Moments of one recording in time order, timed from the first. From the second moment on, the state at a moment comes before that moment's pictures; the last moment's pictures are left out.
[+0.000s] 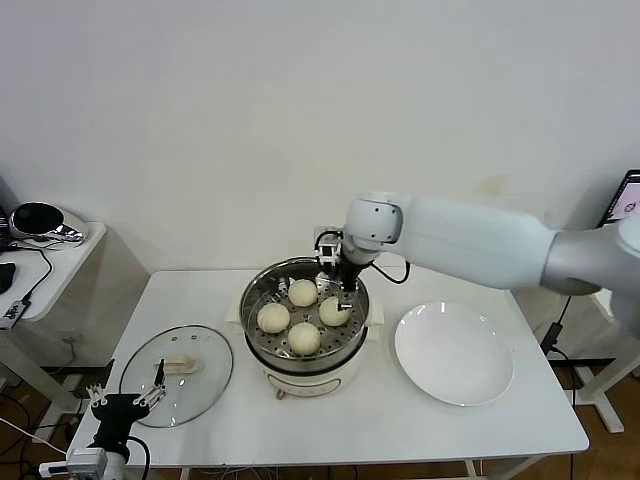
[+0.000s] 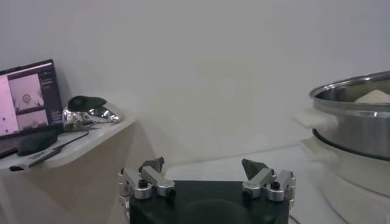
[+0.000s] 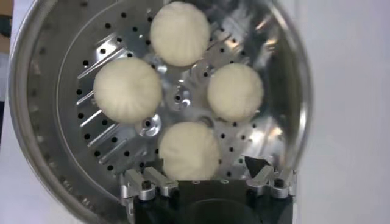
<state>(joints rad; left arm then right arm) 1.68 -1.23 -0.74 -2.01 -0.20 -0.02 -0.11 0.54 1.07 -1.26 1.40 0.55 -0.71 -0.75</state>
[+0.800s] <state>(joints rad) 1.68 -1.28 -0.73 -1.97 -0.08 -0.08 -0.15 -0.67 0.89 -0.06 1.80 0.30 -0.05 -0.19</state>
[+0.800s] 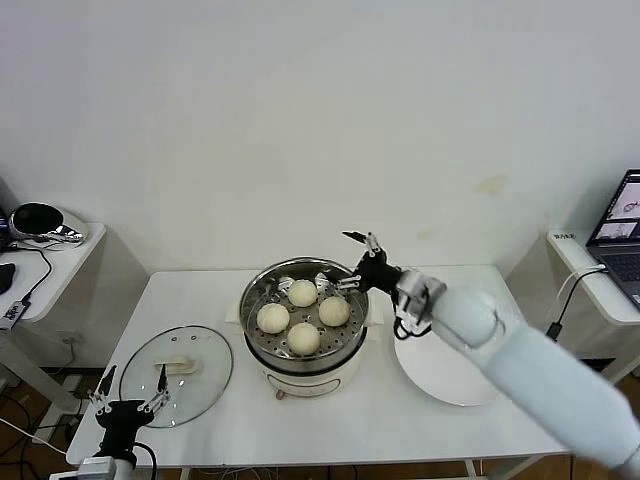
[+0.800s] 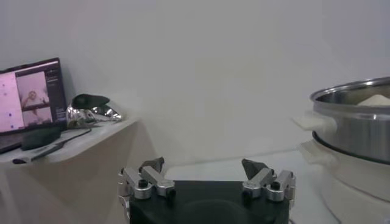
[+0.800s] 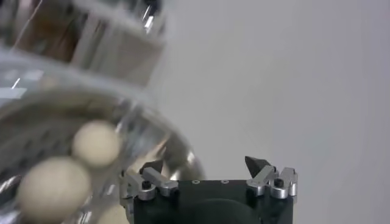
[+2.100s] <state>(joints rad) 1.38 -1.07 -0.64 -1.47 1.13 -0.20 -0.21 -1.56 1.47 1.03 1.87 0.13 0.15 -0.08</state>
